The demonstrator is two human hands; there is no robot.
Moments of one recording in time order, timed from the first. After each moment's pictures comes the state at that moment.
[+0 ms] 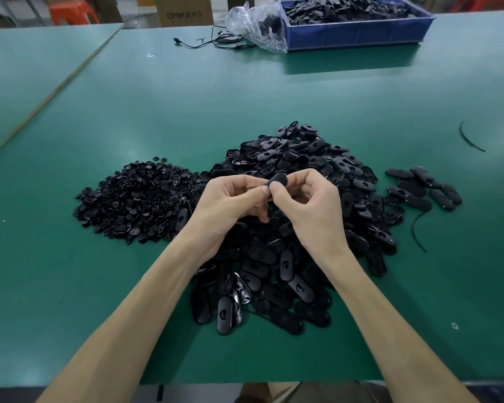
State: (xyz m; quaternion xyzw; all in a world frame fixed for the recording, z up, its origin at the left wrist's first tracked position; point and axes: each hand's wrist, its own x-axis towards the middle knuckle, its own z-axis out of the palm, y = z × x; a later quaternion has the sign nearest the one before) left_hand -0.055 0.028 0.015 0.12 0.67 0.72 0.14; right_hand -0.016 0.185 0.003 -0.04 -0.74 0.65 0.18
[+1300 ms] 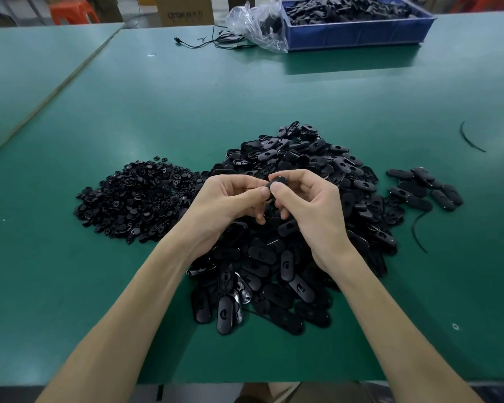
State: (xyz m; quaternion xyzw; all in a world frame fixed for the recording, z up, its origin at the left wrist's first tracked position) left_hand -0.058 0.019 0.021 0.15 0.66 0.71 0.17; right_hand -0.013 0.188 0.008 -0.01 -0.68 0.72 0.13
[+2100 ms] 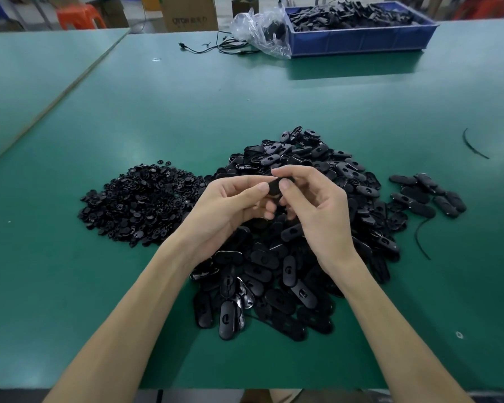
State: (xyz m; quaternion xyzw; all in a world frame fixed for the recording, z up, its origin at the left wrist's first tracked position) left_hand -0.060 0.017 0.019 0.17 0.58 0.77 0.21; right_hand -0.014 0.189 0.012 0.04 -0.71 0.68 0.18
